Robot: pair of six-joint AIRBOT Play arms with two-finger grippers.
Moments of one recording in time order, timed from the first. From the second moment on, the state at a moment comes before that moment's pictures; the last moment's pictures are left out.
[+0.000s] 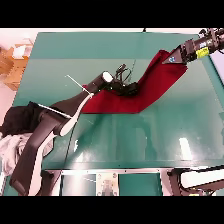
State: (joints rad) left arm -0.56 -2.25 2.07 0.59 -0.92 -1.52; right arm -0.16 -1.60 1.96 -0.69 1.81 1.29
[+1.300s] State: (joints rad) left arm 0.13 -1.88 2.04 0.55 -1.53 -1.45; right arm 0.47 -1.91 1.72 -0.67 0.91 1.48
